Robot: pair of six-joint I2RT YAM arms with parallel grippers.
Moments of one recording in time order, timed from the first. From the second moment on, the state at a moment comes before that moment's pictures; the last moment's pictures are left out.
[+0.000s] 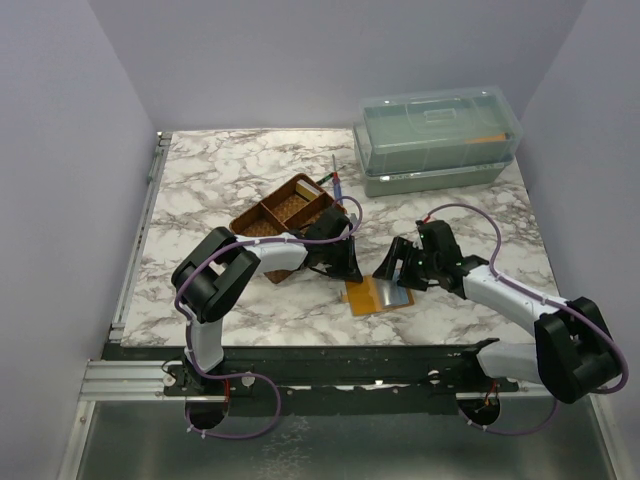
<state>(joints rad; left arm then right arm) -0.77 1.88 1.06 -0.06 0.37 -0.75 0.43 1.25 0.56 -0.19 -0.23 0.70</state>
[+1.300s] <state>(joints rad) -0.71 1.66 1.03 -0.14 0.39 -0.76 0.45 1.48 0.26 0.54 -0.70 0.95</state>
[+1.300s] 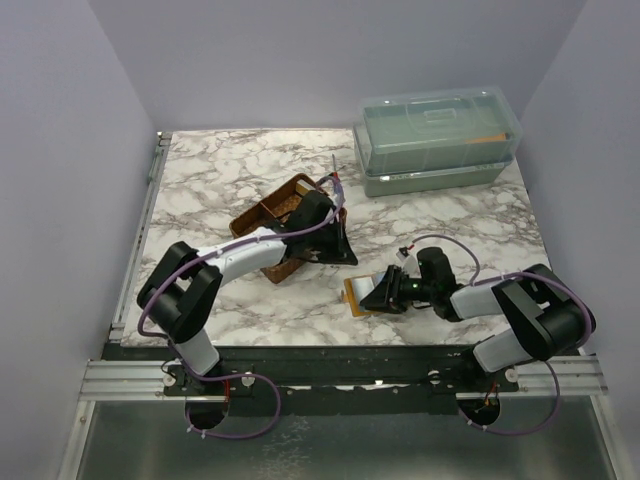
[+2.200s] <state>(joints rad) -0.77 1.85 1.02 -0.08 0.38 -0.77 0.46 1.34 0.28 0.27 -0.47 0.93</state>
